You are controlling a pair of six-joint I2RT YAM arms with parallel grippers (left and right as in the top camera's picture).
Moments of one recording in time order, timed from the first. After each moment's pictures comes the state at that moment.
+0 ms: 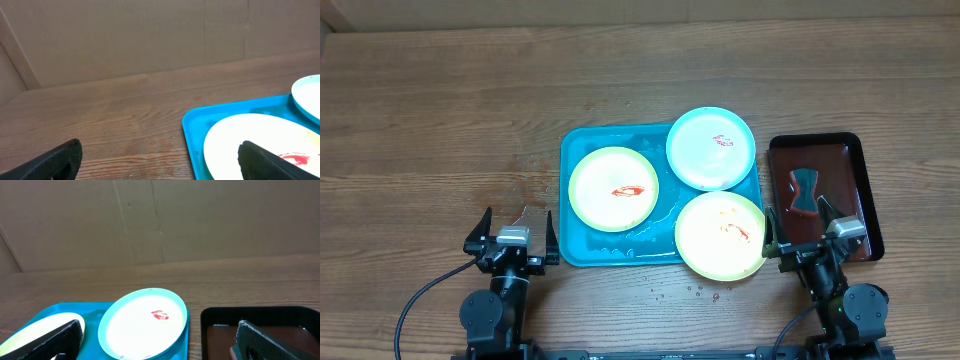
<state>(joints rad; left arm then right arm) 0.09 0.02 0.01 -0.07 0.12 0.13 0.13 0.01 0.02 -0.03 -0.11 0.17</state>
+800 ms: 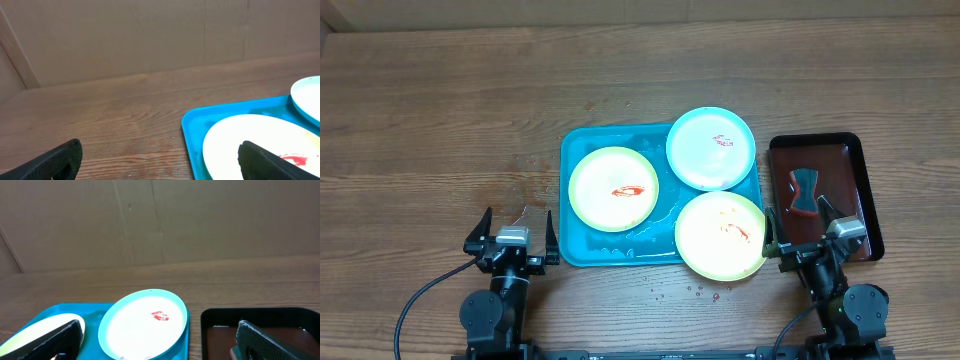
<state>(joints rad) 0.09 0.02 0.01 -0.07 0.12 0.12 0.13 0.01 0.02 -0.02 -0.11 0.17</state>
